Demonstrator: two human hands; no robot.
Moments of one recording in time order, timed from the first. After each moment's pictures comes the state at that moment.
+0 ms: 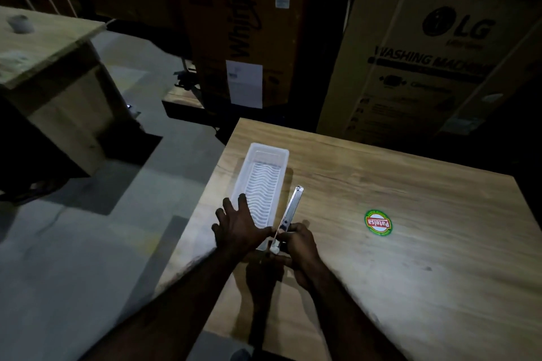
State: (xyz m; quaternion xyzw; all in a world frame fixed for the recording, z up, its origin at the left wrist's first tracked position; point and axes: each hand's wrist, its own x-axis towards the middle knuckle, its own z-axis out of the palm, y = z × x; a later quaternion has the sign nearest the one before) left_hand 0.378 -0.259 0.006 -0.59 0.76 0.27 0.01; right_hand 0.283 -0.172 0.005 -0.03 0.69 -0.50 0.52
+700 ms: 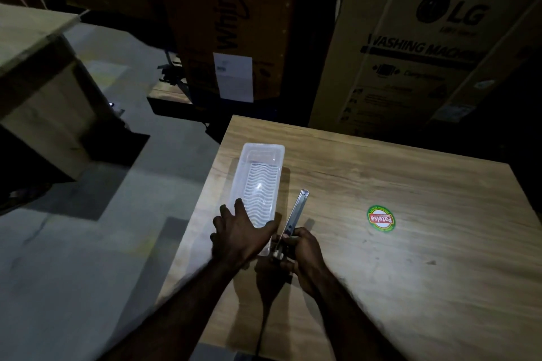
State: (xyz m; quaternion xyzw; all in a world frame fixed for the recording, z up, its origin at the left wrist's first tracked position) left_hand 0.382 -0.264 0.020 -0.60 0.73 0.32 -0.02; right_hand 0.282 -0.180 -0.010 0.00 0.67 -0.52 0.53
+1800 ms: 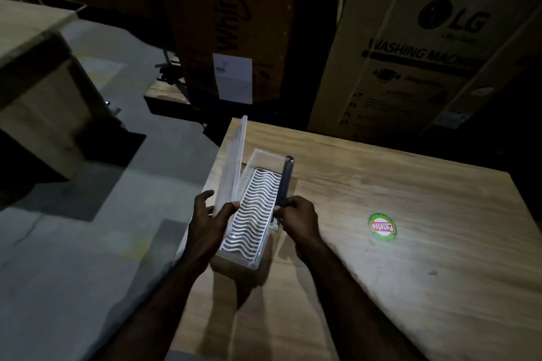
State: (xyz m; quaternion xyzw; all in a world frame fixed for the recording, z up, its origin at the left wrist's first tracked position) left_hand 0.425 -0.311 0.036 -0.58 0.53 0.57 -0.24; right_hand 0.272 -0.251 0.027 -0.14 0.82 -0.41 0.38
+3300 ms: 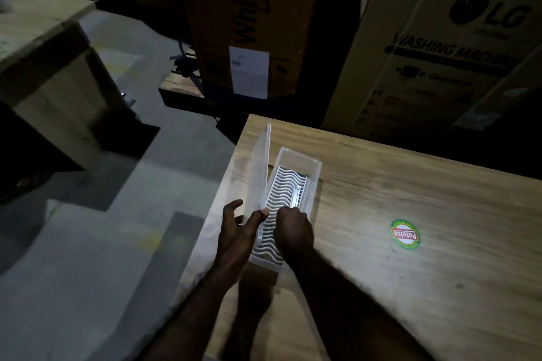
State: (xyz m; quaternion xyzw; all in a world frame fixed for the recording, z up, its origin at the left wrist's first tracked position) left_hand 0.409 -0.293 0.021 -0.56 0.47 0.64 -0.25; right_hand 0.297 -0.271 -0.005 -0.44 0.87 -0.02 0.20
